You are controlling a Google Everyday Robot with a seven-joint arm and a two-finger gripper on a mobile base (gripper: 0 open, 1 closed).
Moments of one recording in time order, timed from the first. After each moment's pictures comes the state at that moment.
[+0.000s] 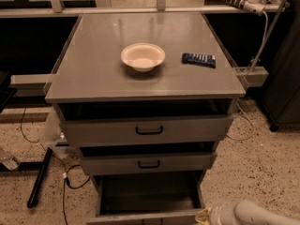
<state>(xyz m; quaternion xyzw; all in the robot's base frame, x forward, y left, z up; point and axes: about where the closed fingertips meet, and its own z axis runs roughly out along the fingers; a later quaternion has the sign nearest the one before) 0.406 -0.239 0.237 -0.50 0.81 0.16 0.26</state>
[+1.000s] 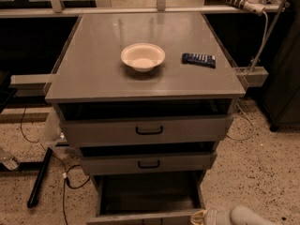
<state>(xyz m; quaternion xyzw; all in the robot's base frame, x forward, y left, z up) 0.411 -0.225 0.197 -0.54 0.77 0.16 0.30</state>
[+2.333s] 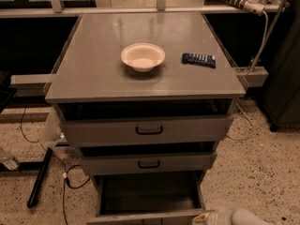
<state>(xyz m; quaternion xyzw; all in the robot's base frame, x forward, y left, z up) 0.396 -0.232 0.193 -0.56 0.77 0.14 0.29</state>
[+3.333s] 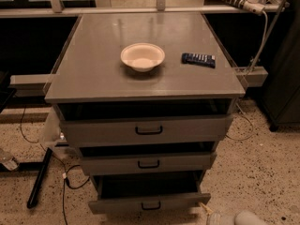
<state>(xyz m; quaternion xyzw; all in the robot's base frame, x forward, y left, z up) 0.398 -0.231 0.196 -0.54 0.77 0.16 0.31</state>
